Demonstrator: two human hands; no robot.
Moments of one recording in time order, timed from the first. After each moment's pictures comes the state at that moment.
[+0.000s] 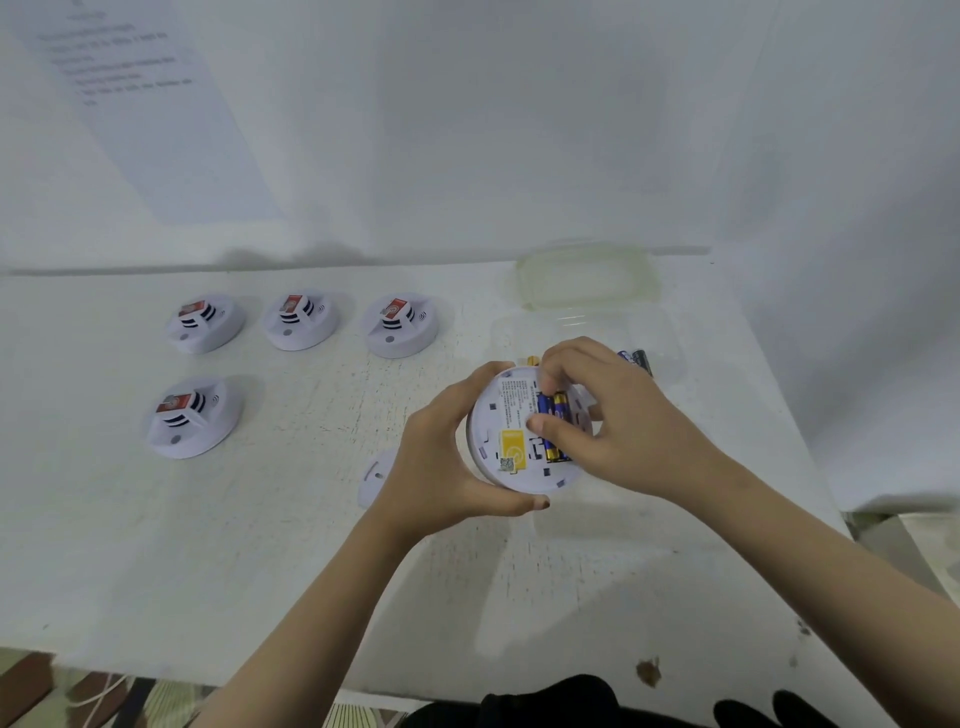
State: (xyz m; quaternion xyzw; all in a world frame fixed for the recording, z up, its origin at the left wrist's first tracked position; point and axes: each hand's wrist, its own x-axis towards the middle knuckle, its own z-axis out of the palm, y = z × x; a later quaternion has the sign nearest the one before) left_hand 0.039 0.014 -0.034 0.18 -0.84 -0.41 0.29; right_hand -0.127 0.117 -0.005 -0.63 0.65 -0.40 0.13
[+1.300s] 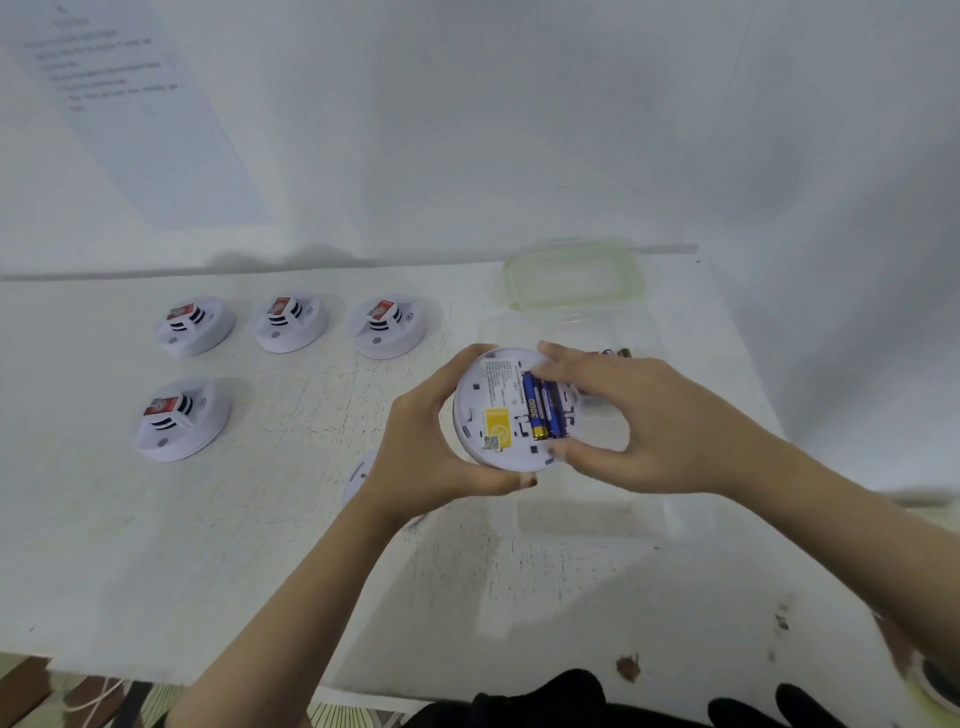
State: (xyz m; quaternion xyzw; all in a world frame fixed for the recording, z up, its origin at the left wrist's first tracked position) left_hand 0.029 0.016 -0.022 0.16 -0.83 -0.43 0.31; right_hand -0.156 0.145 0.007 -0.70 0.66 -0.27 0.12
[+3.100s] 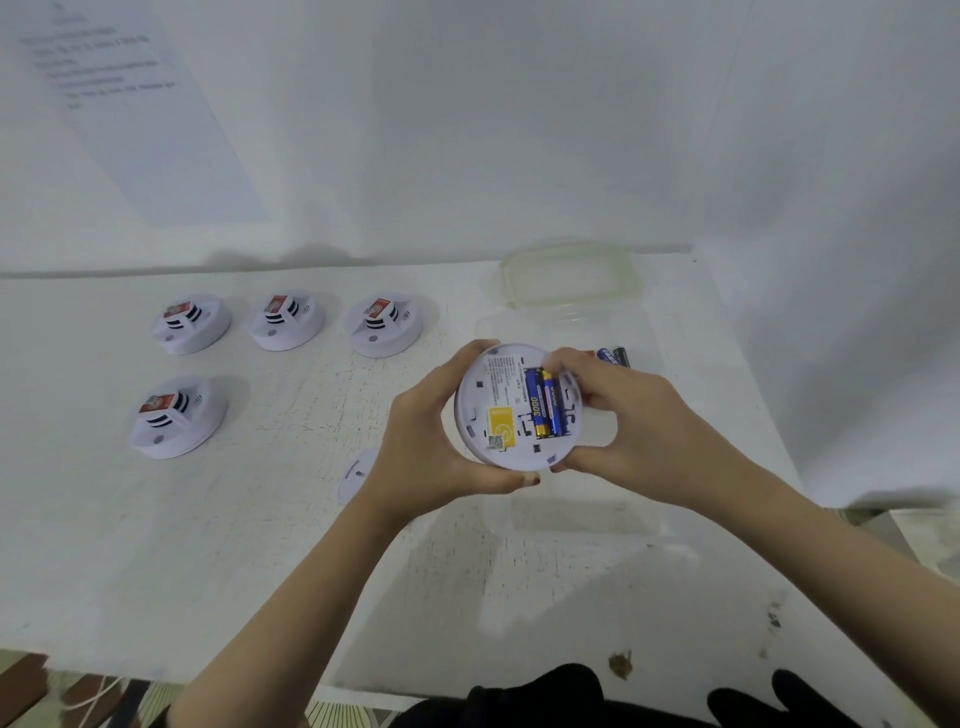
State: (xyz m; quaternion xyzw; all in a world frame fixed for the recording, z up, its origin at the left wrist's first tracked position) left_hand 0.024 0.017 -0.027 0.18 -0.85 -0.39 0.31; right_hand -0.146 0.145 -0.006 -0.63 0.69 -0.33 0.16
